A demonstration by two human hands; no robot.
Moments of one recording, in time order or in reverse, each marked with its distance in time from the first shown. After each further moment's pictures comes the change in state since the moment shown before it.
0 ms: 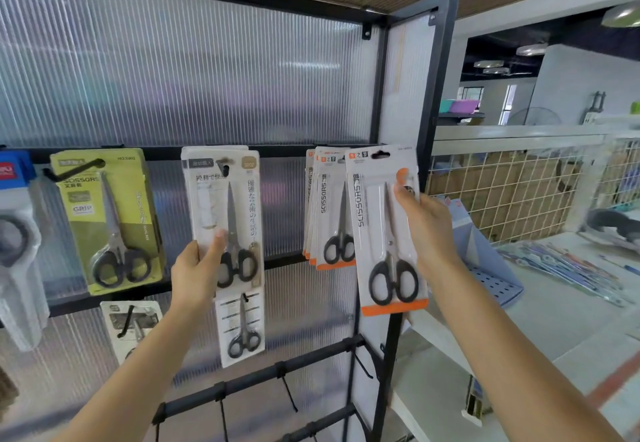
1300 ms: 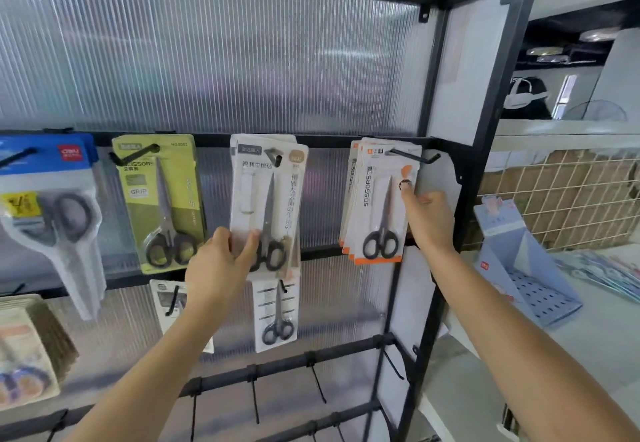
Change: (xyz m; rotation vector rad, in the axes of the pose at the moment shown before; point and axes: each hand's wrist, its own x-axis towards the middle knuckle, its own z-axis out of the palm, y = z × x) left_hand 0.012 -0.018 -0.026 0.602 0.102 0.227; right_hand 0.060 0.057 0.055 -0.399 0.117 -0.083
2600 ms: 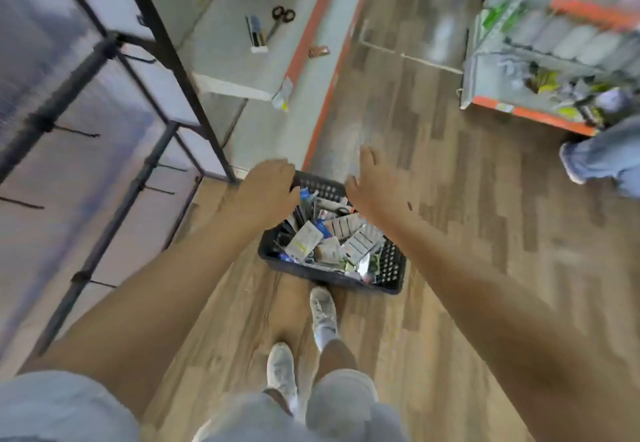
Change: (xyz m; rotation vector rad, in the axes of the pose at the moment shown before) left_hand -0.369 -0.035 0.111 0.138 -1.394 1.156; right_hand -0.473 0.206 -0.162 -1.022 -0.045 0.669
